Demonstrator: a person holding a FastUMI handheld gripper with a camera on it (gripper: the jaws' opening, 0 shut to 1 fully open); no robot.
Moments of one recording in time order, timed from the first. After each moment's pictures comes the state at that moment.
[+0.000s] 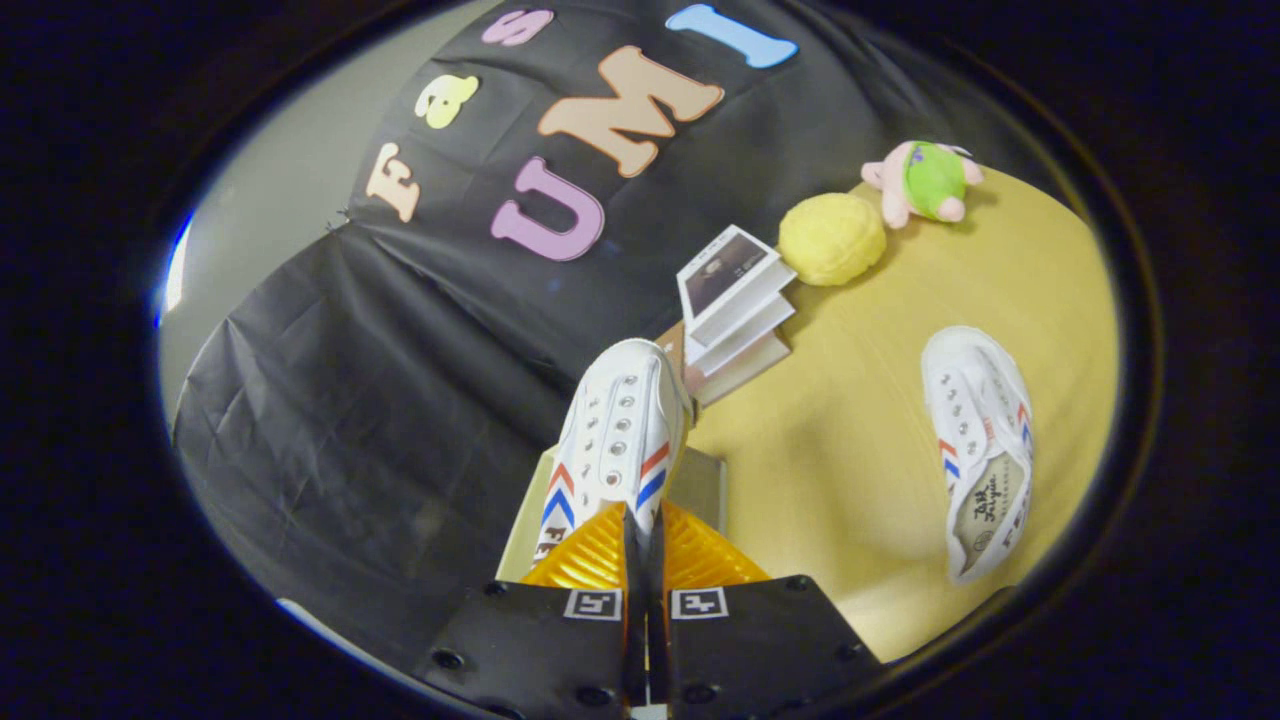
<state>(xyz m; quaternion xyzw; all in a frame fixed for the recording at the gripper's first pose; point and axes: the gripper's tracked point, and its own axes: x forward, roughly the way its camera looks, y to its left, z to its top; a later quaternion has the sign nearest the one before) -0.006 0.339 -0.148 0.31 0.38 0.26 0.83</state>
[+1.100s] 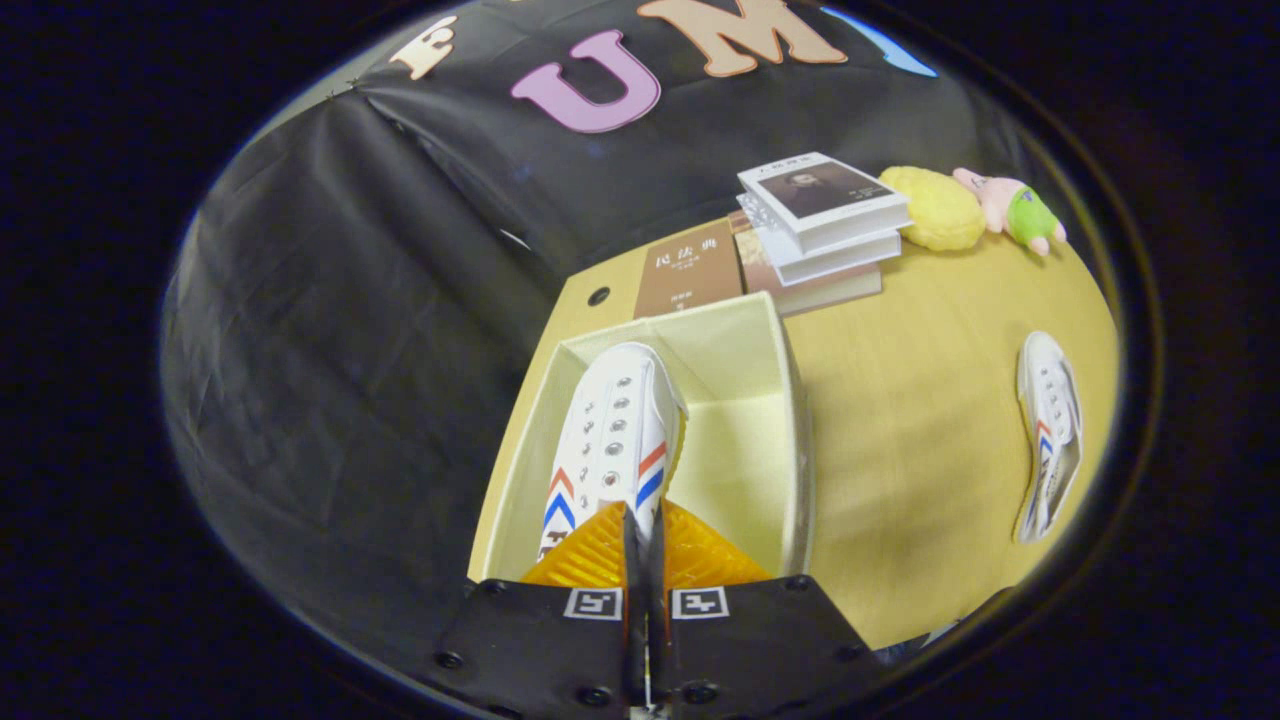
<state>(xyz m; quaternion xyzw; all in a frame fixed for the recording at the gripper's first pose) -0.051 0.505 -0.215 0.12 0.52 0.22 0.82</state>
